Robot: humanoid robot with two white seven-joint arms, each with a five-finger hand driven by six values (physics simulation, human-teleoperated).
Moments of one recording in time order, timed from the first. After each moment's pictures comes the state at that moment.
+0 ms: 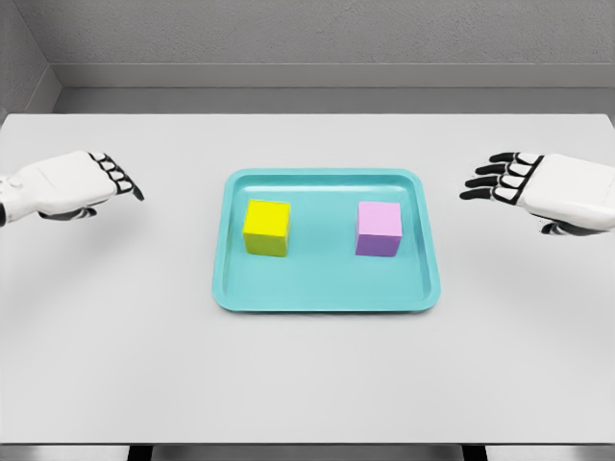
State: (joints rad) left arm -0.48 0.87 -0.41 -1.48 -0.76 -0.61 -0.43; right arm -0.51 -1.23 0.61 -1.71 0.38 -0.61 0.23
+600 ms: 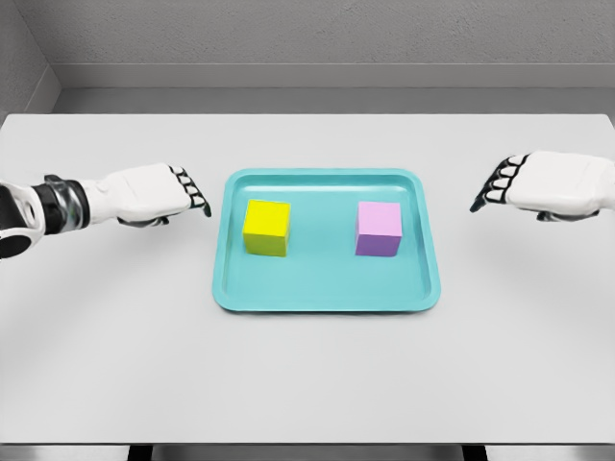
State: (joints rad) left arm -0.58 0.70 -0.55 -1.47 -0.78 -0.61 -0.51; right arm -0.66 -1.08 0.64 -1.63 0.46 -0.61 0.56
